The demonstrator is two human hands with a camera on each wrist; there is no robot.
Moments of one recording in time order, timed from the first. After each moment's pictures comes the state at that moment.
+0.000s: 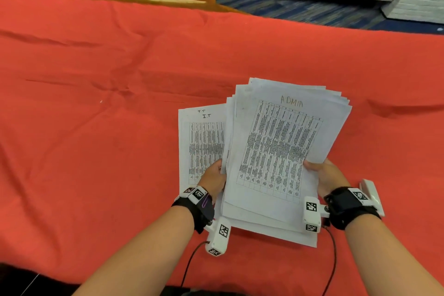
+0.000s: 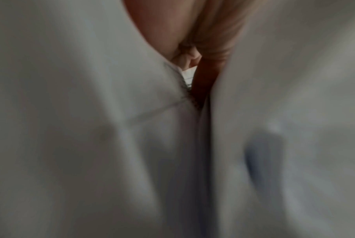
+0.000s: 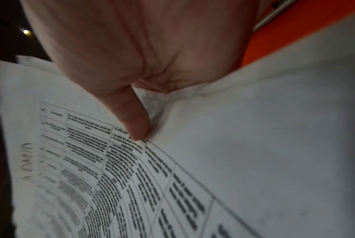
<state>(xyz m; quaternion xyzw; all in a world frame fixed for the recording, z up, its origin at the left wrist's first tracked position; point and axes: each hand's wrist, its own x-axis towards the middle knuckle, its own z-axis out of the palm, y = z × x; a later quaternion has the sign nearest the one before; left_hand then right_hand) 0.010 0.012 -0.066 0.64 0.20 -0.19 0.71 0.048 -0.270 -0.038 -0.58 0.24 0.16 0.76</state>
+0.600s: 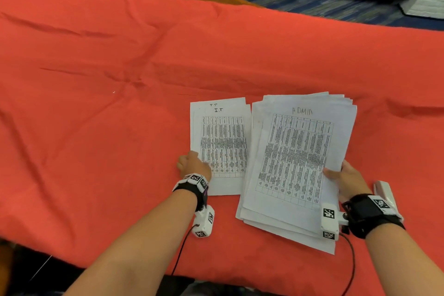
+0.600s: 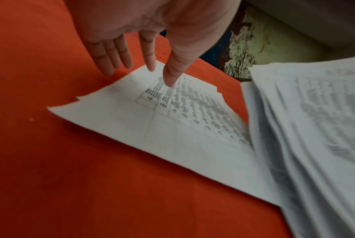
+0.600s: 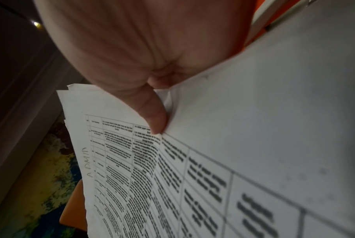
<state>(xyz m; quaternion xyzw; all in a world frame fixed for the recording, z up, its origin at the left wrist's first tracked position) 0.022 0.075 -0.104 0.86 0.35 -0.07 0.35 0.035 -0.281 -0.047 -0.67 0.25 0.12 0.69</state>
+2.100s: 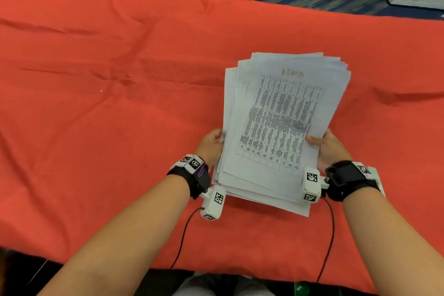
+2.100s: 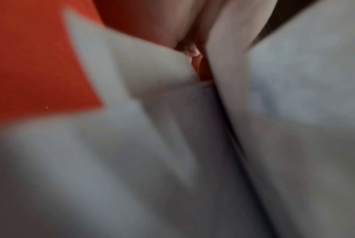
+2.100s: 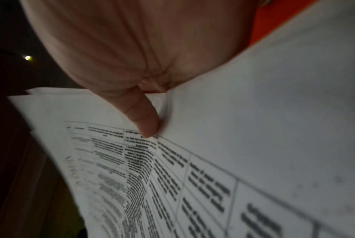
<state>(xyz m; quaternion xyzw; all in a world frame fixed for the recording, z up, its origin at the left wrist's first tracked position) 0.038 0.037 -0.032 0.67 0.15 -0.16 0.71 0.061 -0.244 -0.001 -0.57 0.18 0.13 0.79</state>
